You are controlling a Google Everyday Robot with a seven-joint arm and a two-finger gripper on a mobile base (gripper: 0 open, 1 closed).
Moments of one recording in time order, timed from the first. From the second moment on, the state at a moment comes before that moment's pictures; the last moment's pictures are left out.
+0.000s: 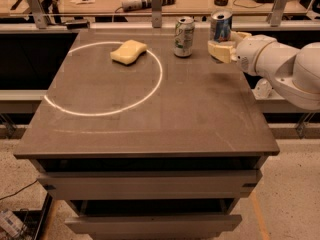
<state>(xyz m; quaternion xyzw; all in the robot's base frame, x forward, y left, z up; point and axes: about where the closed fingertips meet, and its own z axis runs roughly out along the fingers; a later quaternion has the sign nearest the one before) 0.693 -0.190 0.929 -0.26 0.71 0.10 0.65</state>
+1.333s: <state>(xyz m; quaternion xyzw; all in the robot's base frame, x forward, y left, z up) 0.734 -0.201 0.921 -0.20 0.74 0.09 0.64</state>
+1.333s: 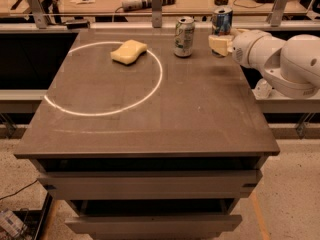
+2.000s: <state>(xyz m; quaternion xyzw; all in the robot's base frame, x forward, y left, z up) 0.773 -0.200 0.903 -0.15 0.74 0.10 0.64</state>
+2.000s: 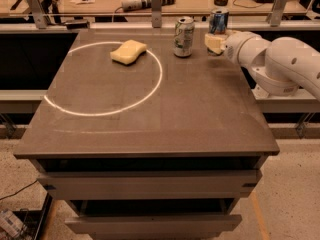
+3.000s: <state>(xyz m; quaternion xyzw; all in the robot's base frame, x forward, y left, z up) 0.815 -0.202 0.877 -0.14 0.74 0.09 0.65</state>
